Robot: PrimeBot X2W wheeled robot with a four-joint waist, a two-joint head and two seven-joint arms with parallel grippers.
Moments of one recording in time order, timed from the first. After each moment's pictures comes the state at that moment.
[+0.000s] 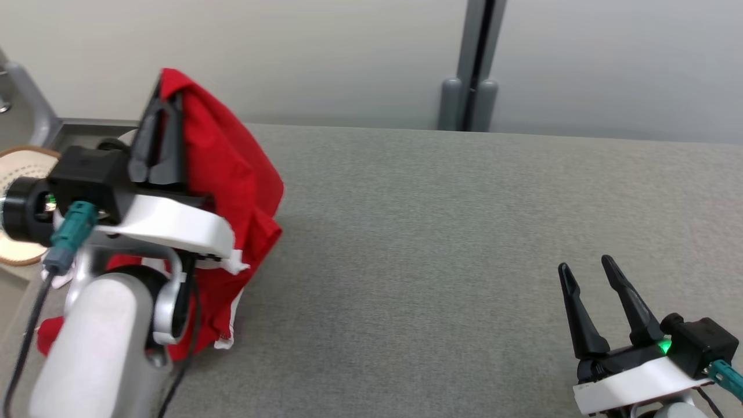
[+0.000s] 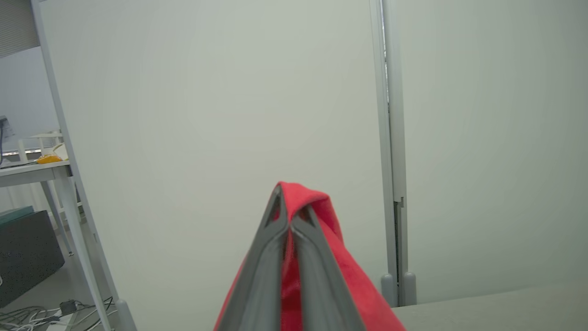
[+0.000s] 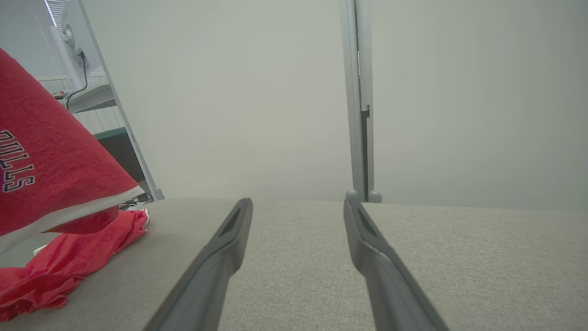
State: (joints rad) left arm -0.42 0.26 -0.24 -0.14 -0.25 0.20 0.09; right arm -0.05 -0.23 0.25 0.15 0.39 0.13 -0.26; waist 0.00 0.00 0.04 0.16
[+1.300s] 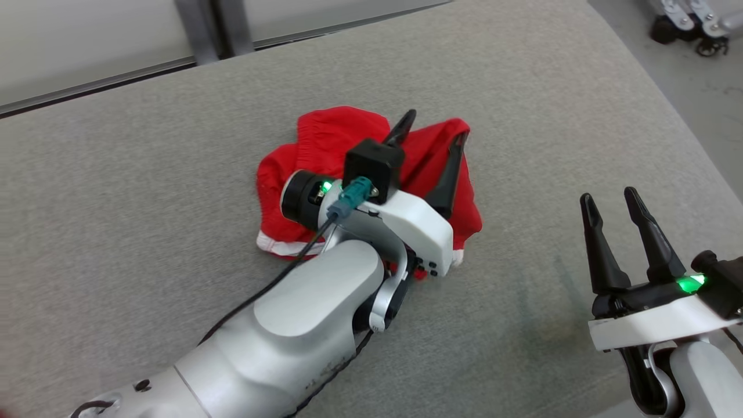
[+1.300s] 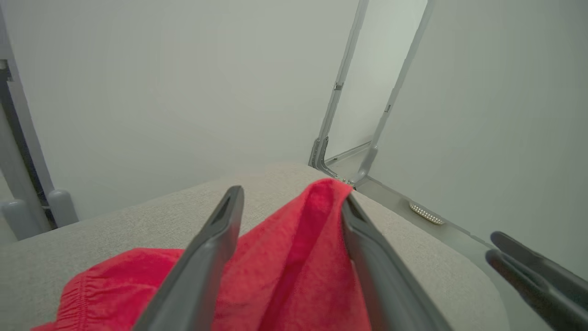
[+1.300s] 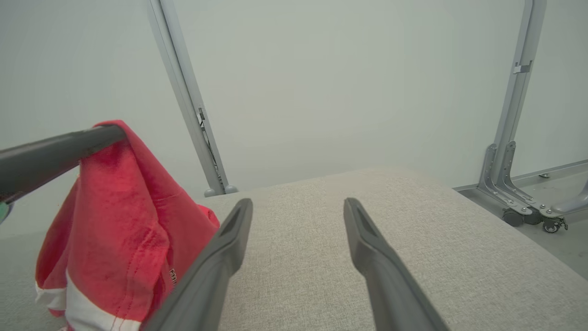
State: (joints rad) left arm -0.88 0.05 -1.10 0.43 -0.91 0.41 -0.25; right arm -0.22 -0.26 0.25 0.17 0.49 0.13 -0.26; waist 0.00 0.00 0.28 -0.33
